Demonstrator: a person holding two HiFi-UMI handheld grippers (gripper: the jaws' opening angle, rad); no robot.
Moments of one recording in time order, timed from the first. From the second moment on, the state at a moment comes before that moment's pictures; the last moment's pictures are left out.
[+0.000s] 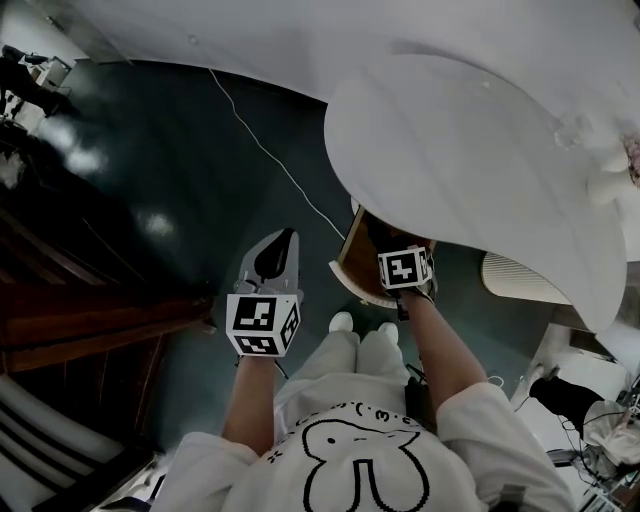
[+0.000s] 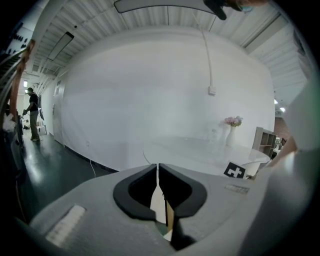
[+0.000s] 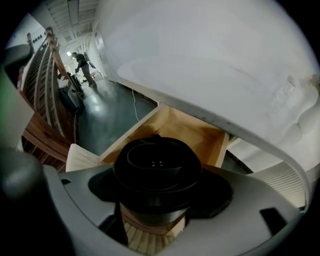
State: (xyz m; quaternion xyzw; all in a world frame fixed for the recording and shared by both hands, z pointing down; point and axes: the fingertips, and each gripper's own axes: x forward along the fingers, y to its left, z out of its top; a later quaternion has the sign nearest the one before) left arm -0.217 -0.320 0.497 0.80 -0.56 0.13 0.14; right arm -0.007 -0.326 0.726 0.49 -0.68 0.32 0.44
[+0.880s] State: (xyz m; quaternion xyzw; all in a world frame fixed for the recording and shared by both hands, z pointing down) left arm -0.203 -0.313 0.524 0.82 -0.54 0.17 0.14; right arm 0.015 -0.277 0.797 0.35 -0.62 0.38 0.59
